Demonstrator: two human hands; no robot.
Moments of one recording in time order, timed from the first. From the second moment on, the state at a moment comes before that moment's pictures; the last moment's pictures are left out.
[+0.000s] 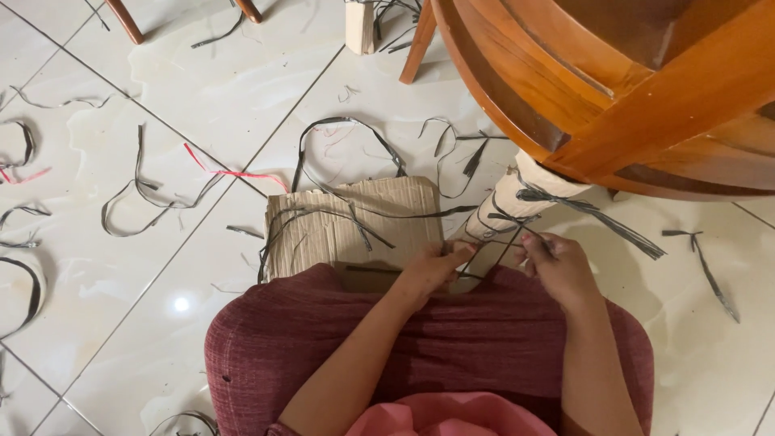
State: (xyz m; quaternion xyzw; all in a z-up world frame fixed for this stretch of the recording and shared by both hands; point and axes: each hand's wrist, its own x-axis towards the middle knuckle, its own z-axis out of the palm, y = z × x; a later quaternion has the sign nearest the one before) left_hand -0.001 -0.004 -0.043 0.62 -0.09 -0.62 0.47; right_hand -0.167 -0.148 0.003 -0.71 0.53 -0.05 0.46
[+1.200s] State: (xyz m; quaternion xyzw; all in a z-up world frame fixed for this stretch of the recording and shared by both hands) left_hand -0.016 -0.019 -0.040 0.57 -0.13 -0.56 0.59; right_hand -0.157 -0.129 0.036 -0.72 0.50 0.00 0.48
